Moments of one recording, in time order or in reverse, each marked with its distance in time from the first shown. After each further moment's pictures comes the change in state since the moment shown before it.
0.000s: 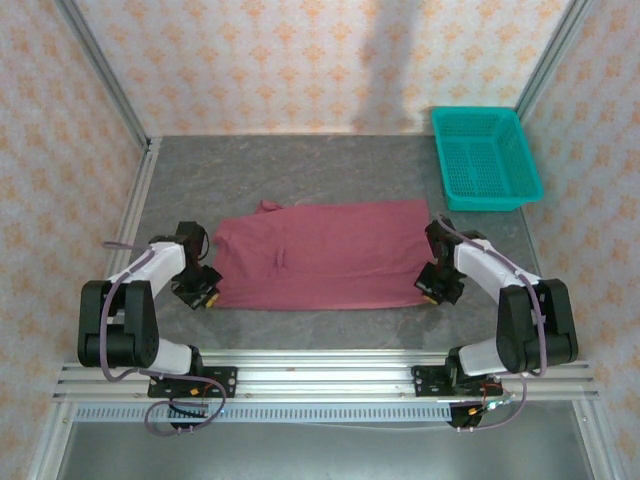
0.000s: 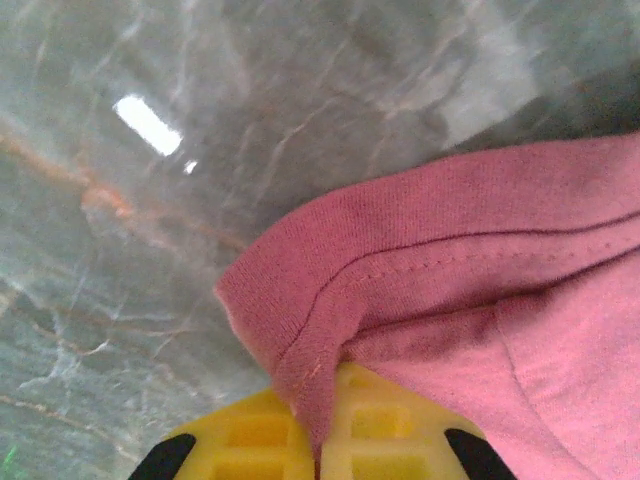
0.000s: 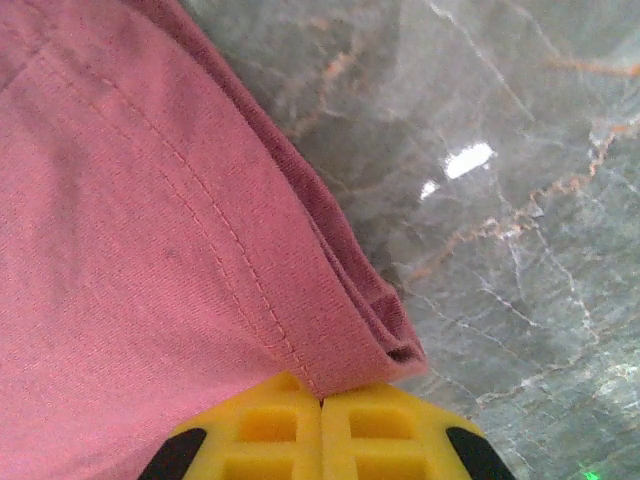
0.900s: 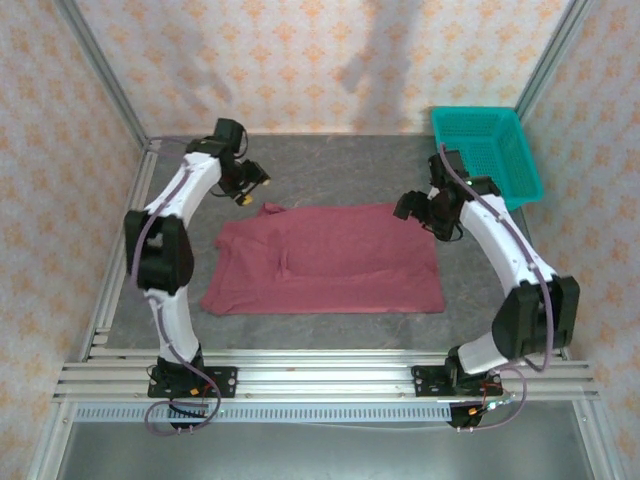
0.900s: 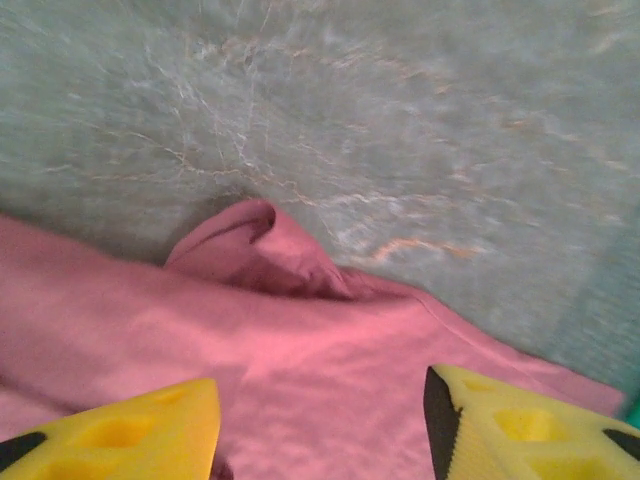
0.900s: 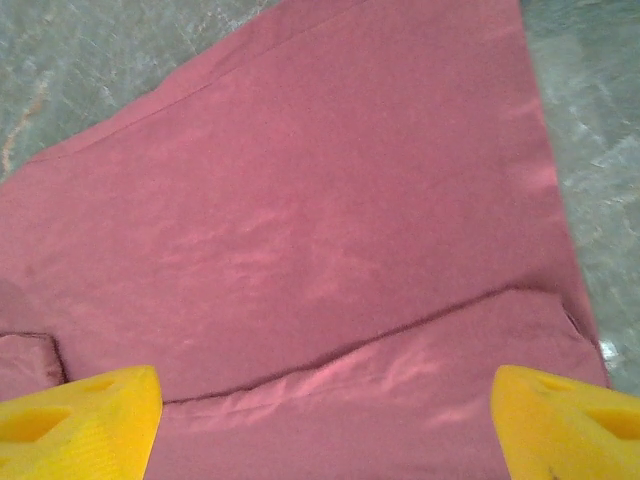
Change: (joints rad) left arm -0.189 0.629 1.074 -0.028 0.148 -0.030; right arm 0.031 0.108 0.562 -0.023 -0.109 -0.200
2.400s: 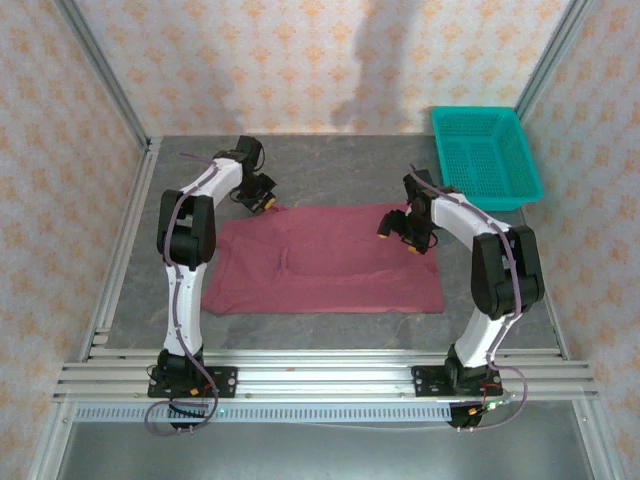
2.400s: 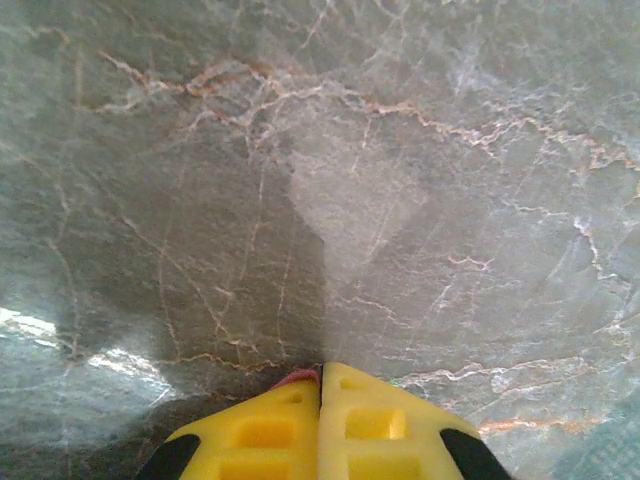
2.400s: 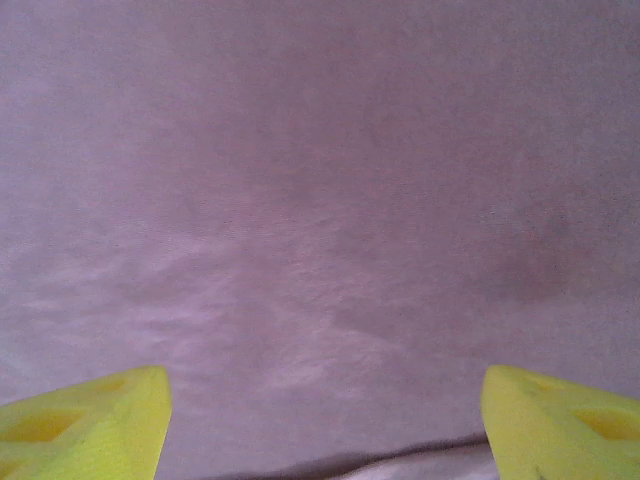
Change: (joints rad) left arm -0.010 0.275 0.098 0.102 0.006 -0.097; right arm 0.037 0.264 -0.113 0.210 -0.045 0.023
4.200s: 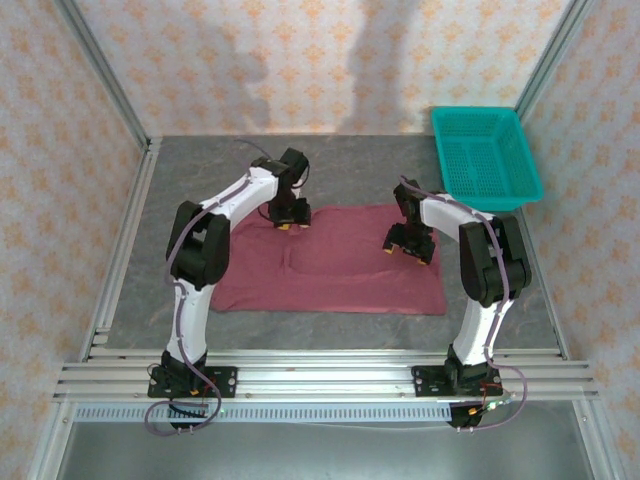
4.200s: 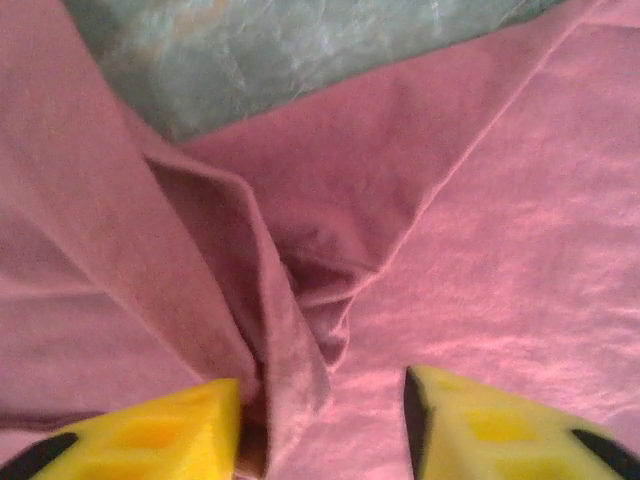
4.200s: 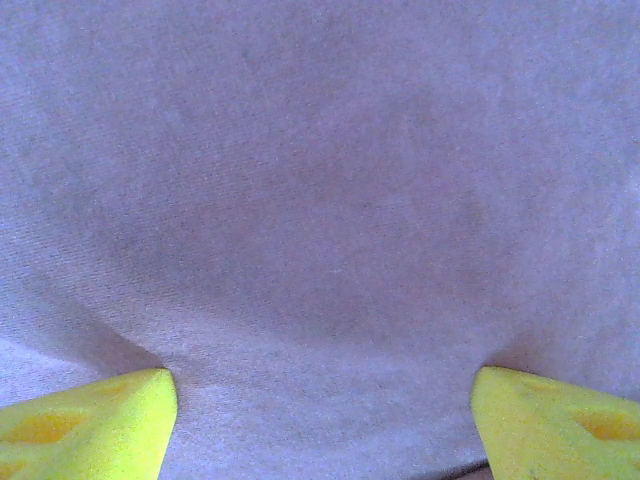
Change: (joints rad) left arm -0.266 -0.172 -0.108 -0.185 -0.097 0.534; right arm 0.028 0.103 0.010 -0.088 0.185 0.044
